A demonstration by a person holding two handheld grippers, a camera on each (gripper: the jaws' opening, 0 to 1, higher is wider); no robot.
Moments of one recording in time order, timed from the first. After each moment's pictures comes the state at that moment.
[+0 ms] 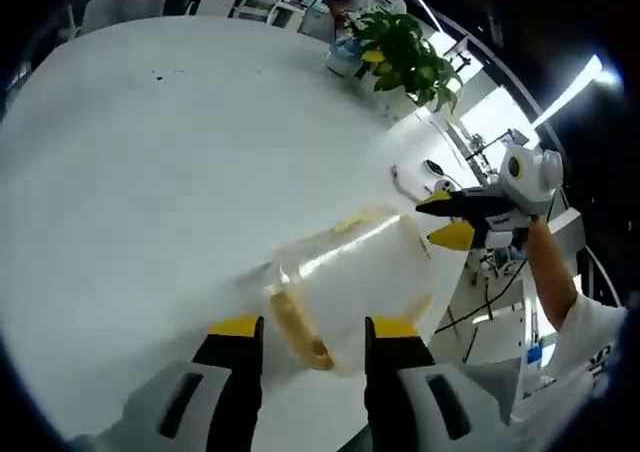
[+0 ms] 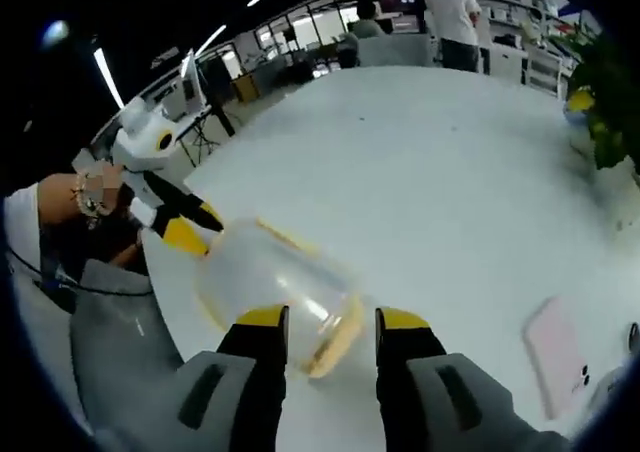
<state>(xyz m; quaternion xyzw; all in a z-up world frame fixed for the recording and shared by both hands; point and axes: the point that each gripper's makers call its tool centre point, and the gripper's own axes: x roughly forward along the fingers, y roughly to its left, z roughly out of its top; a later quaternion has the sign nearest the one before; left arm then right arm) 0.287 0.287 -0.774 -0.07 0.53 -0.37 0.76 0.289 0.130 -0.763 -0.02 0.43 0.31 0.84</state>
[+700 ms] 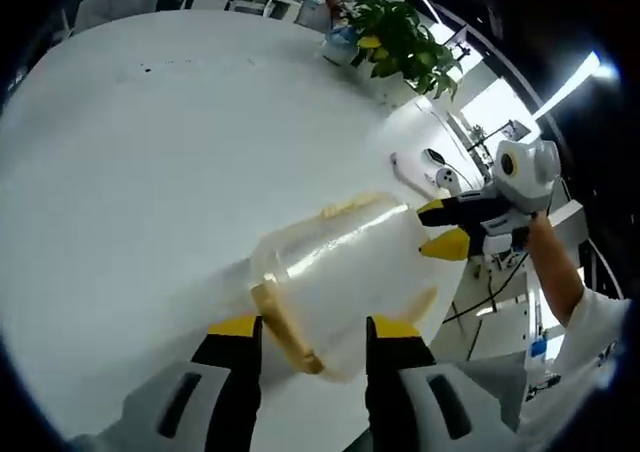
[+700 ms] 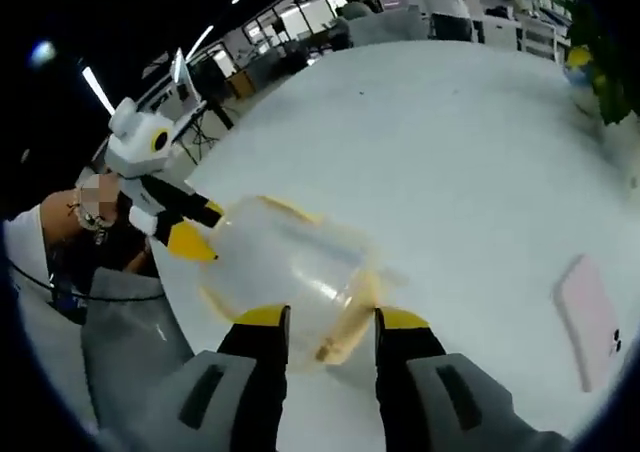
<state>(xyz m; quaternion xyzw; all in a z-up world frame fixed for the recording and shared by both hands) 0.281 0.278 -0.785 -0.04 0.53 -0.37 0.76 0.274 0.140 -0.778 0.07 0.47 0.31 0.82</state>
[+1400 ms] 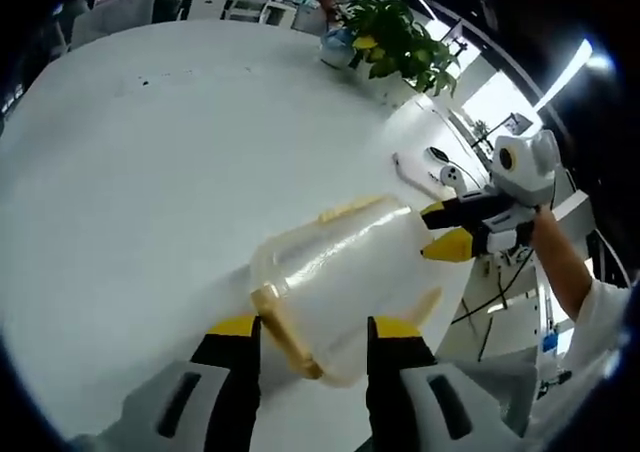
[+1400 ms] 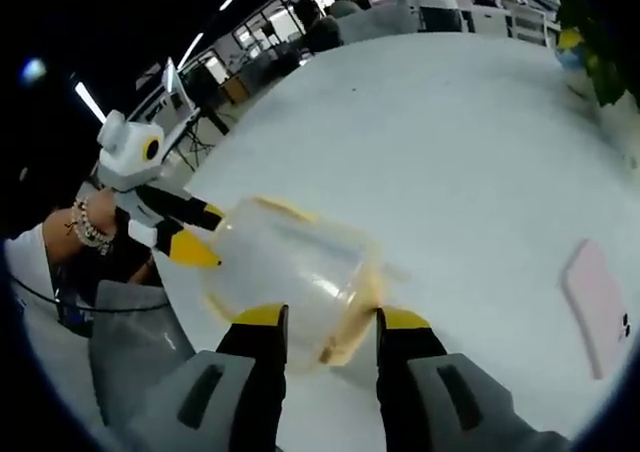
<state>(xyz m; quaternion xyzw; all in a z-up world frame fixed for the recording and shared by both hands) 0.285 0.276 -0.785 -0.03 0.52 -0.36 0.77 0.273 0.142 -0.780 0.08 0.47 0.31 0.82</state>
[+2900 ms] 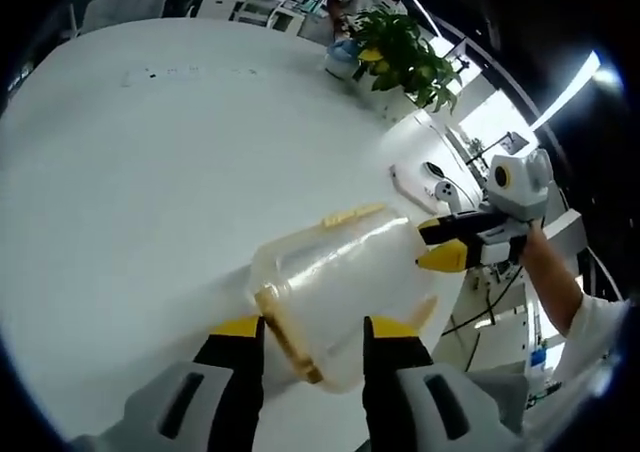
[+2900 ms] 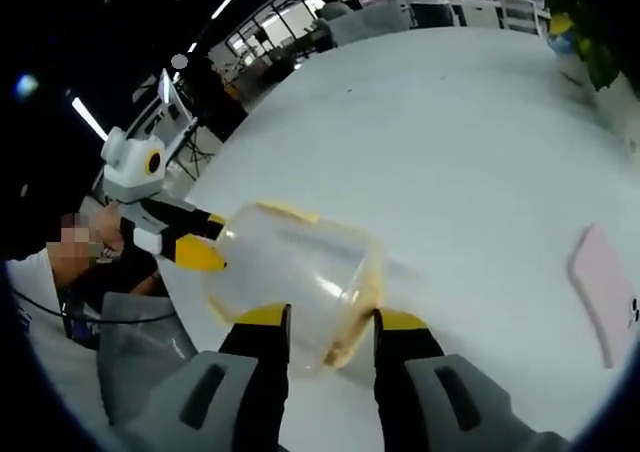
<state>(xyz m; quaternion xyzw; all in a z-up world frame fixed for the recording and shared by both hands) 0.283 0.269 -0.788 -0.06 0.51 -0.37 0.78 0.262 0.143 -0.775 0.11 0.47 0.30 0.82</state>
